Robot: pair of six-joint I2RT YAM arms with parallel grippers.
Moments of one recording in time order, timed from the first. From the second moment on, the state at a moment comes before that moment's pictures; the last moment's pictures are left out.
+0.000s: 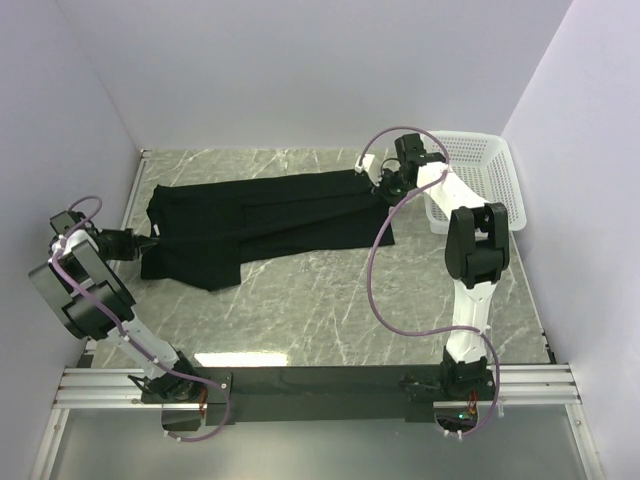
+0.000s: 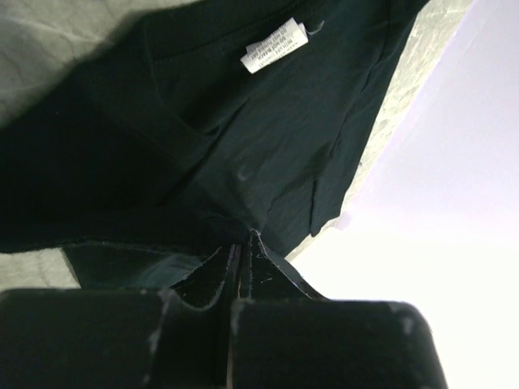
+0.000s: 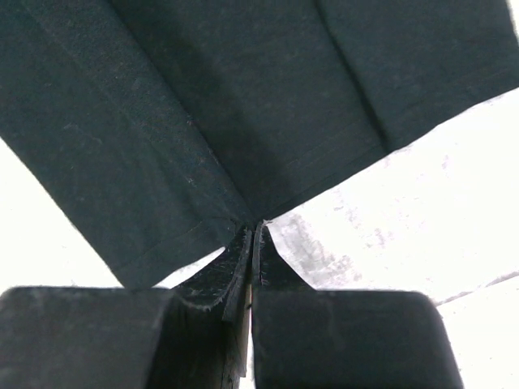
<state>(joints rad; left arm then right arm) 0.70 1.74 1.08 -0.48 0.66 -0.89 0.18 2.09 1.73 -0.76 -0.37 -0.95</state>
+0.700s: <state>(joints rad) 0.66 1.83 1.18 -0.50 0.65 -0.88 0.20 2.12 1.73 -0.63 -0.32 -0.87</state>
